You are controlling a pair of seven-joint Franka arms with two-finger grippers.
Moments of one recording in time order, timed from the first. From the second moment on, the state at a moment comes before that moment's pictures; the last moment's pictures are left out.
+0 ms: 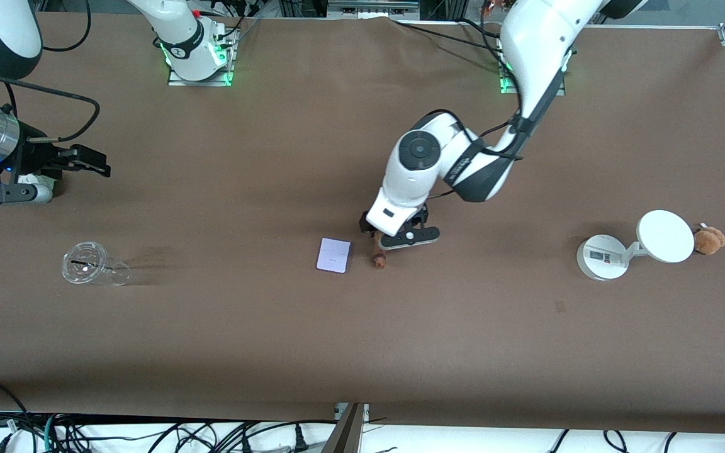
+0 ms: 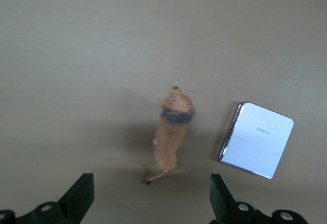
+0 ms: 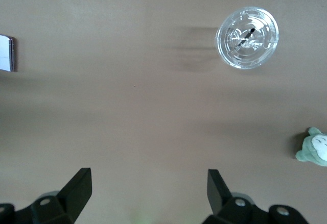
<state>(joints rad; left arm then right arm) -0.43 0.72 -0.30 -1.50 0.21 2.30 -1.01 0.00 0.11 0.01 -1.65 0.04 1.63 -0.04</state>
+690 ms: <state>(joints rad) -0.49 0.86 -0.18 -1.32 0.25 2.30 -1.02 0.00 0.16 0.01 -1.65 0.04 1.67 -0.04</state>
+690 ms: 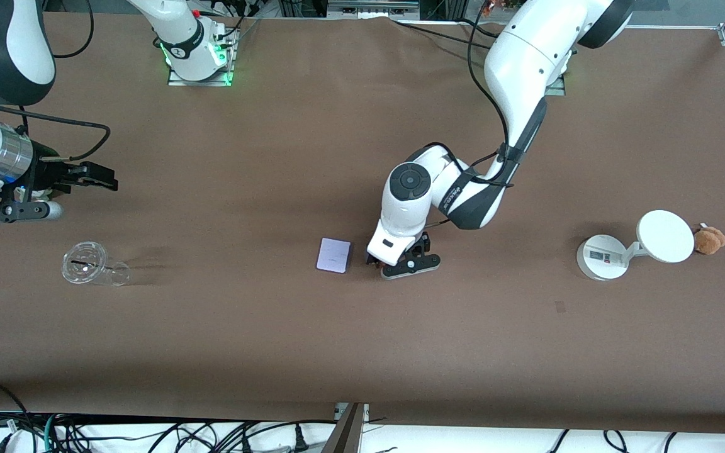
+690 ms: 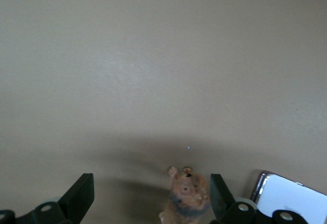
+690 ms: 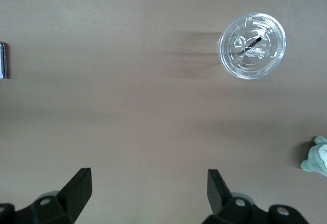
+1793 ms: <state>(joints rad) -0.52 0.90 -0.18 -1.31 0.25 2.29 -1.05 0.00 0.17 0.01 -1.65 0.04 1.67 -0.04</state>
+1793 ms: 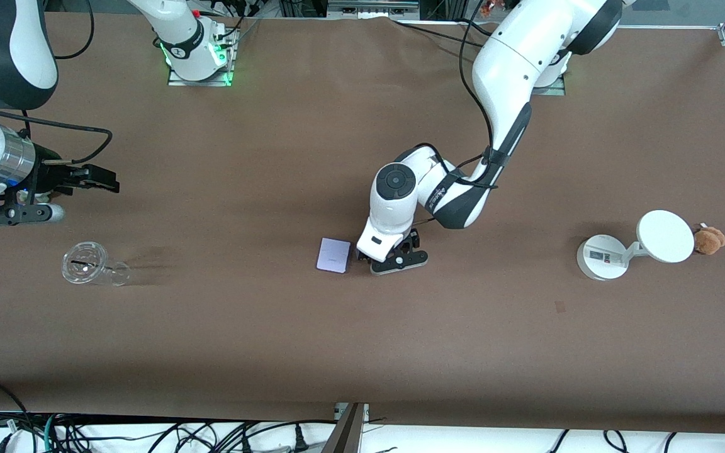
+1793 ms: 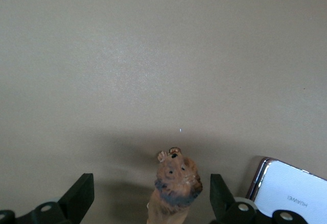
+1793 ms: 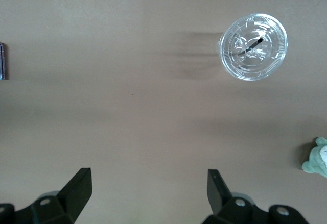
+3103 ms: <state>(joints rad) -0.53 0.90 -0.18 -1.31 0.25 2.30 -1.05 0.16 0.25 0.01 -1.65 0.15 1.81 0.23</state>
